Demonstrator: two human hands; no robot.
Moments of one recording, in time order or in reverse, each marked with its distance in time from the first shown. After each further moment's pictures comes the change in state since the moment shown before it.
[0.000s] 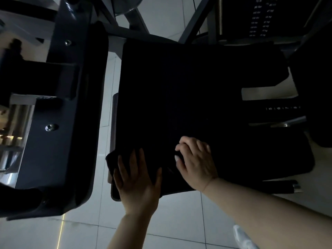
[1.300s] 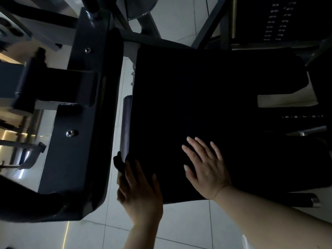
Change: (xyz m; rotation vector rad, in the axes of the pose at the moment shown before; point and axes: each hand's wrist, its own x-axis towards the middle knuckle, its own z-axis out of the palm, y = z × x) left_hand -0.001 -0.009 -0.008 -0.123 -0.036 -0.241; right_hand 0.005 -0.002 -0.003 -0.158 -0.304 0.008
